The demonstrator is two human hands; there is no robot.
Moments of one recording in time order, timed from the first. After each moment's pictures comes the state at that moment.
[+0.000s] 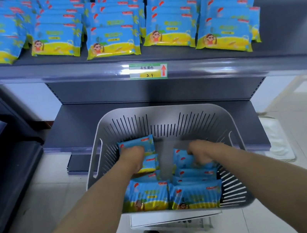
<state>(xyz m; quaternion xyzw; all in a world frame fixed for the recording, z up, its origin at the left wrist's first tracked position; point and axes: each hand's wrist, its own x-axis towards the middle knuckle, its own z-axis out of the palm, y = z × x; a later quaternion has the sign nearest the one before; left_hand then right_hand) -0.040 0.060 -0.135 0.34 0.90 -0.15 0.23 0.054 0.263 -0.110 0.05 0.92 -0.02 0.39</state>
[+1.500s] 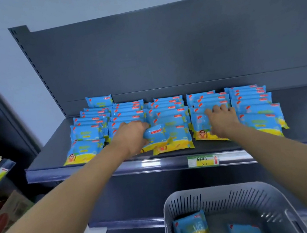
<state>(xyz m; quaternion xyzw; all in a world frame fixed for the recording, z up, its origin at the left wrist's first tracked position) -0.205 -0.001 0.197 0.41 0.91 0.00 -0.05 -0.126 0.269 0.142 0.22 0.97 0.13 0.01</state>
